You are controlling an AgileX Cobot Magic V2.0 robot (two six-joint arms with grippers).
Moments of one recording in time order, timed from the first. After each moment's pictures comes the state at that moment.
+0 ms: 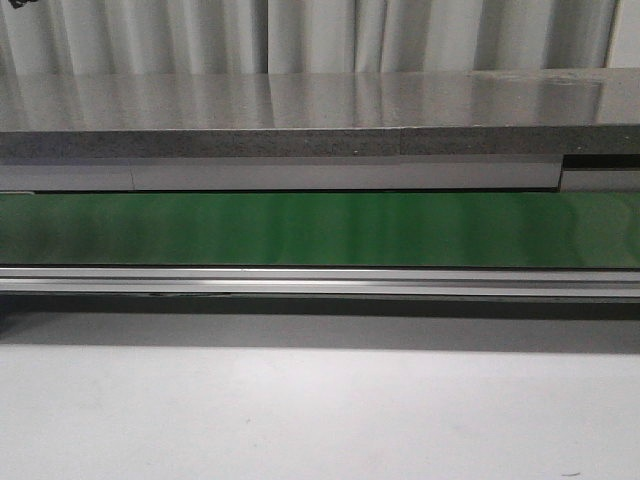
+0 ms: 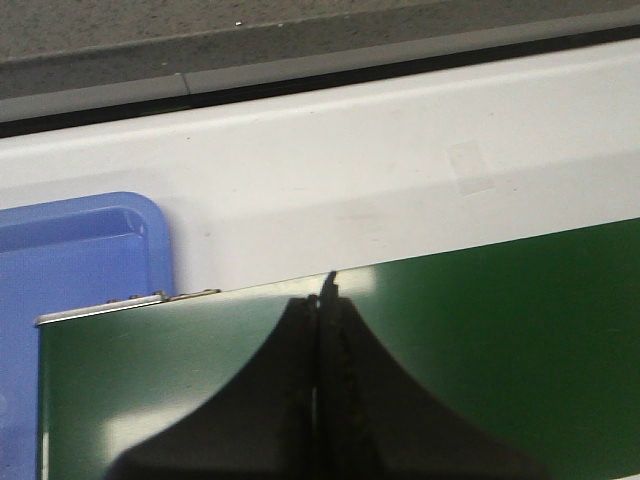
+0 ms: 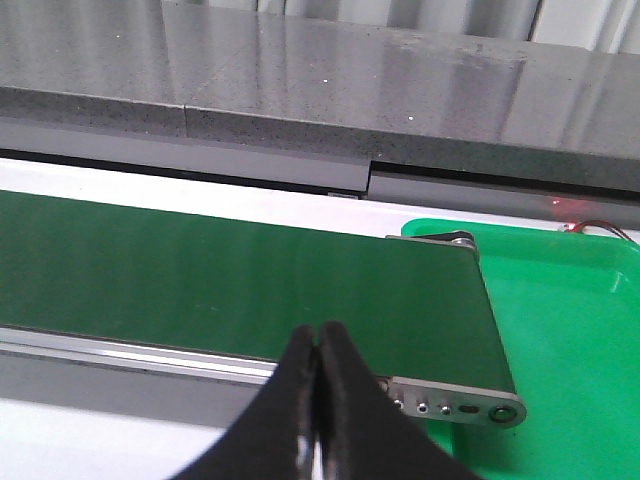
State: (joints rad) left arm -0.18 1.54 -1.51 -0.09 0.86 0.08; right arm -0.04 0.09 -0.19 0.13 0.32 -0.17
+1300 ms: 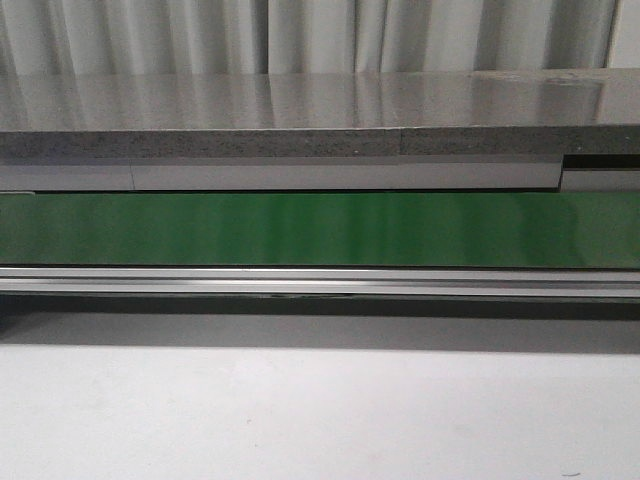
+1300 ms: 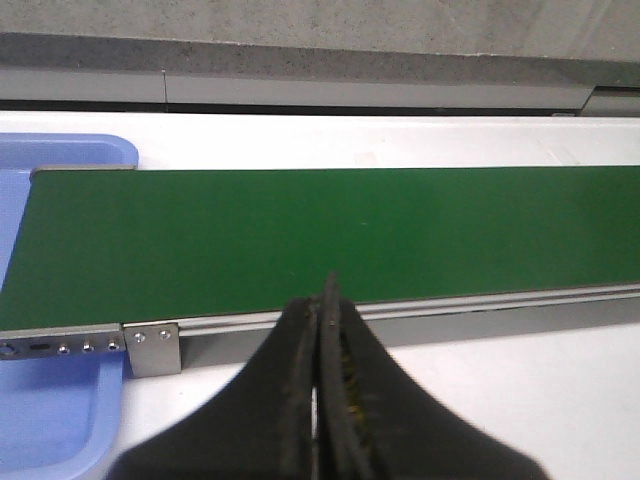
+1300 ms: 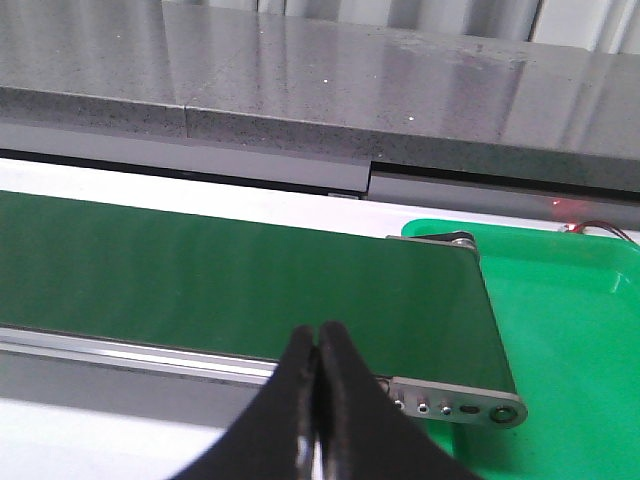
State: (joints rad) left arm -0.21 0.50 -0.60 -0.21 0.61 0.05; right arm -0.04 0.09 -0.19 0.13 0.32 -0.17
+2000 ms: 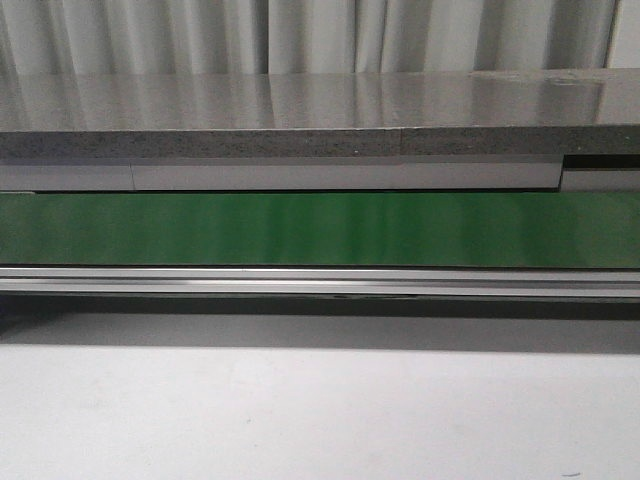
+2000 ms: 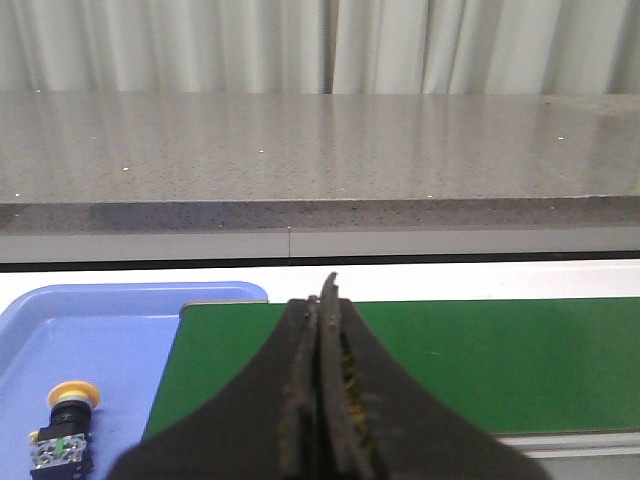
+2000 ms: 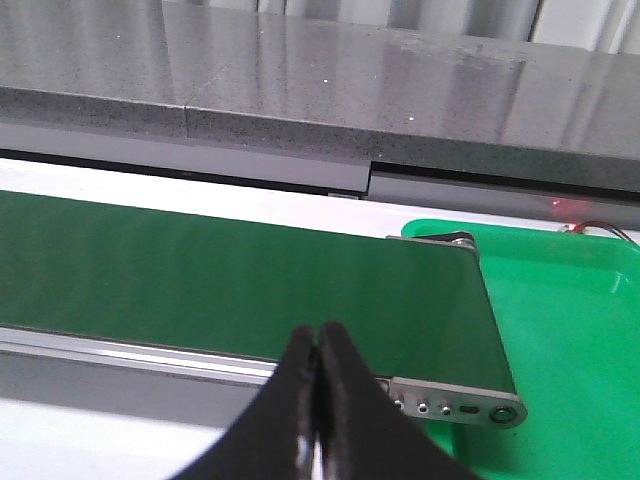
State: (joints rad) left arm -0.12 0.26 -0.27 -0.07 0.14 0.05; right arm -0.04 0.09 -0.19 0.13 0.32 -0.17
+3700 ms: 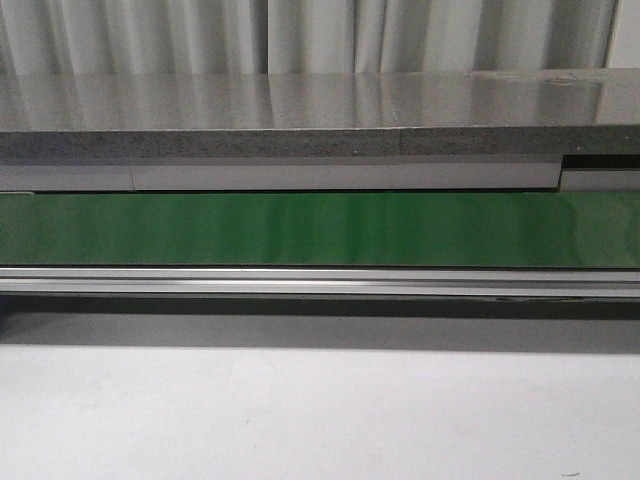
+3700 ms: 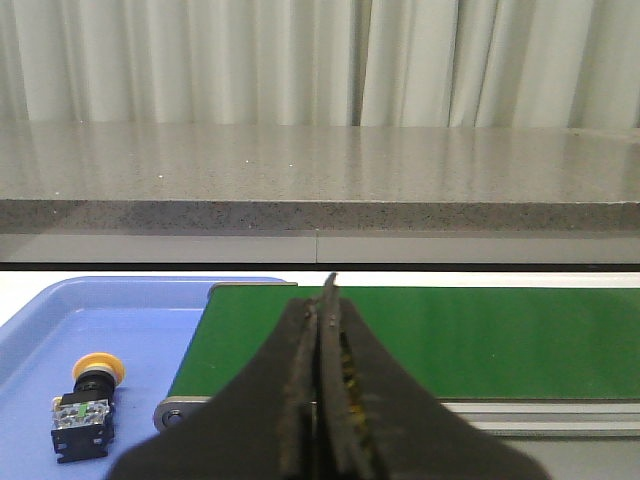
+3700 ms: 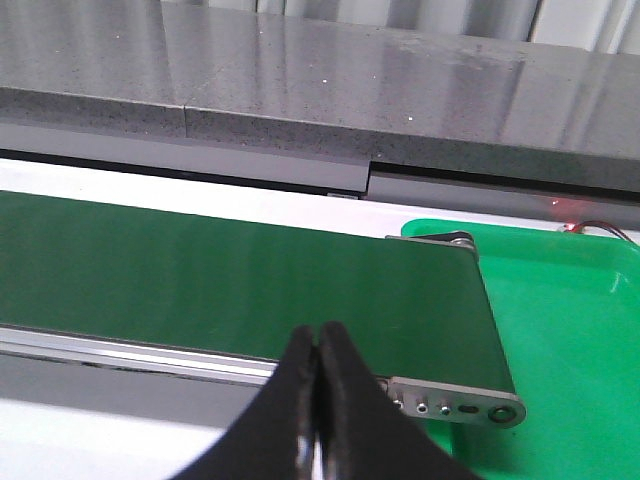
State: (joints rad) left arm -0.09 -0.01 0.00 -0.07 0.04 0.05; right arm -0.04 0.09 -0.19 0.13 0.32 -0.17
